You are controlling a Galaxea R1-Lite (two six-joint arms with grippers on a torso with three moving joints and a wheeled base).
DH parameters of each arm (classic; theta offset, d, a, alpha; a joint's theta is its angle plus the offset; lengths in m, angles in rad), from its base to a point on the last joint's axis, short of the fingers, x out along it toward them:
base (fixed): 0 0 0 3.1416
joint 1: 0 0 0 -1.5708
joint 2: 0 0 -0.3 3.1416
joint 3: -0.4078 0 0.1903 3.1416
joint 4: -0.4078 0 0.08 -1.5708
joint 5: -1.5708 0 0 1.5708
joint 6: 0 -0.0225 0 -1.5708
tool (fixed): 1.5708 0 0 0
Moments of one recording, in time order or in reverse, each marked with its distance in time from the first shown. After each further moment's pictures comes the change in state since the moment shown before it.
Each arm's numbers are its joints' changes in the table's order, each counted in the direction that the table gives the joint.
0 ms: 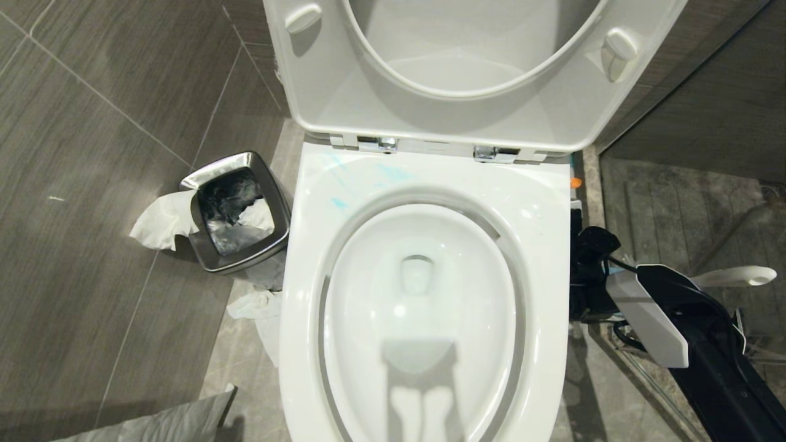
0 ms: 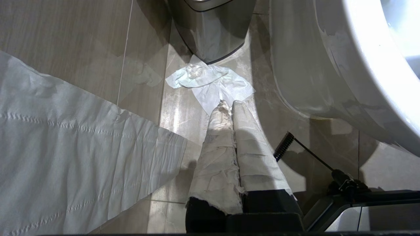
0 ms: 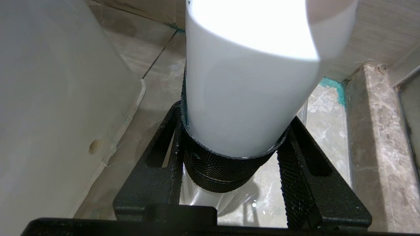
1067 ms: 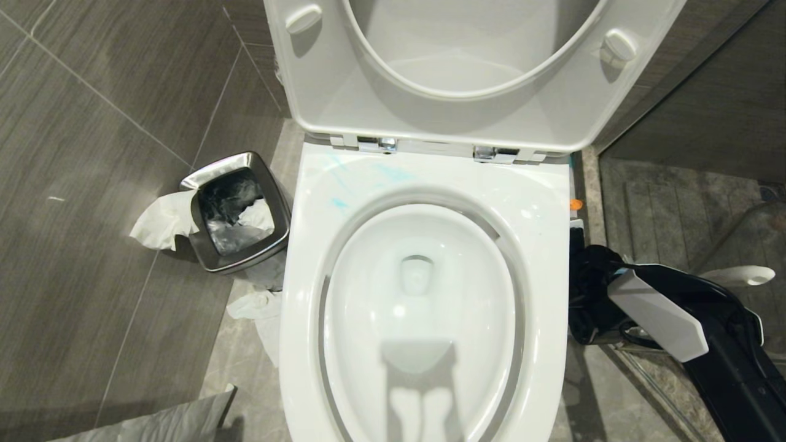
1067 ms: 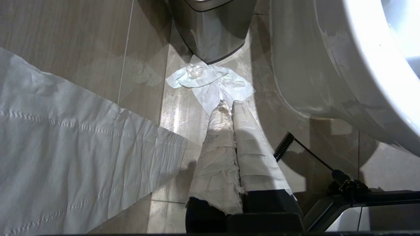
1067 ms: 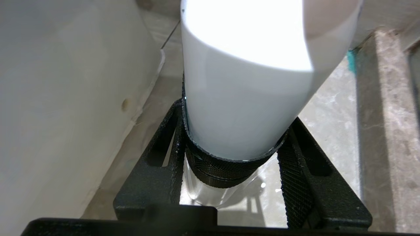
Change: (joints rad) left arm 0.000 0.000 0.000 0.000 0.000 0.000; right arm -0.021 0.094 0.396 0.160 -0.002 -0.014
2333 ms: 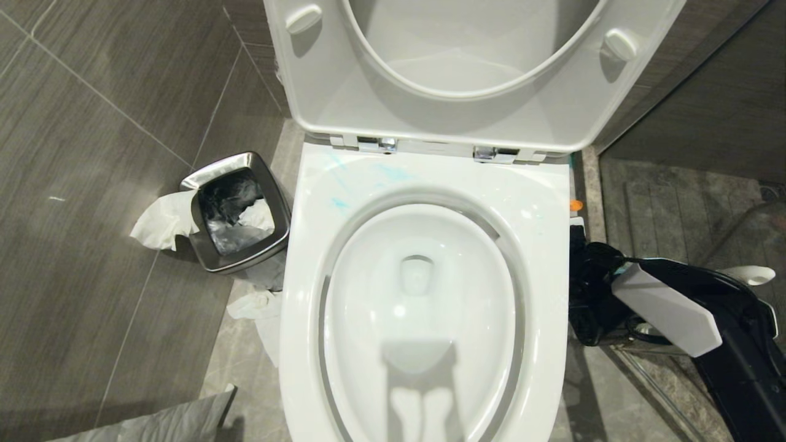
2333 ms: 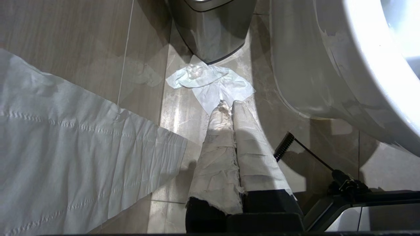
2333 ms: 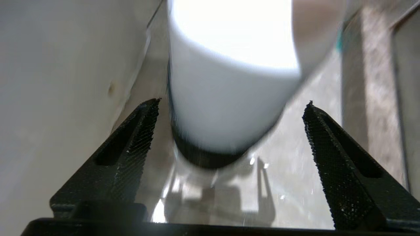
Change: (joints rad) left arm 0.000 0.000 0.000 0.000 0.000 0.000; right arm -0.011 0.067 0.089 -0.009 -0.092 0.009
